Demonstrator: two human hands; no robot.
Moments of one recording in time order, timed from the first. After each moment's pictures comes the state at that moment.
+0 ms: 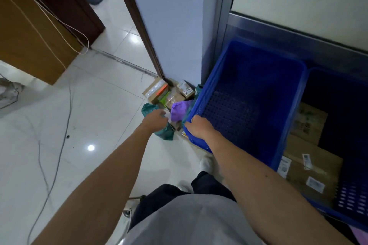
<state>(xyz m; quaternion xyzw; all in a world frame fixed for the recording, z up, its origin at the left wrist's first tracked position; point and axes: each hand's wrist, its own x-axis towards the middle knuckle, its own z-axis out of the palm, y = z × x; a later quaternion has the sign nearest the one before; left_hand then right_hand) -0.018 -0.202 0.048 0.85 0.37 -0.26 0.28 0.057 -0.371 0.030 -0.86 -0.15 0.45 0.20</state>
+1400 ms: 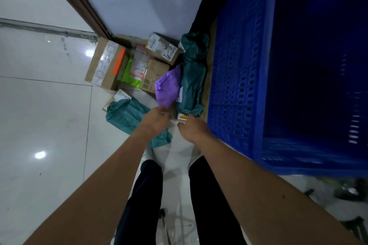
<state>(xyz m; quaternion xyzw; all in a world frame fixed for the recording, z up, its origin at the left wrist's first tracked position) 0.077 -0.028 -0.327 0.78 0.22 -0.42 0.40 0.077 -0.171 -0.321 -0.85 0.13 0.49 0.13</state>
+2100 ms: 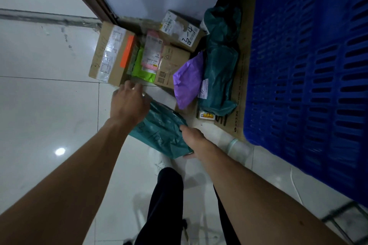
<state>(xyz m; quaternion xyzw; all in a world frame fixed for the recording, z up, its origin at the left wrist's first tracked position) 0.096 0.083 -0.439 0.97 0.07 -0.23 0.10 0.046 -0.104 -0.455 -0.61 0.43 0.56 0.35</state>
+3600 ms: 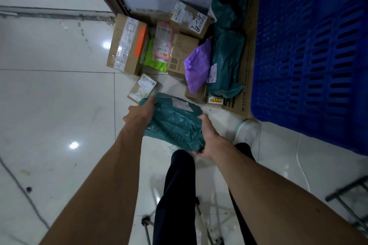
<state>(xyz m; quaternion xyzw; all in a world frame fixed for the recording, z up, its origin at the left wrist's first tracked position) 0.024 0.104 -0.426 0.63 0.58 -0.38 0.36 -0.011 -0.105 -0.401 -0.46 0.58 0.49 0.47</state>
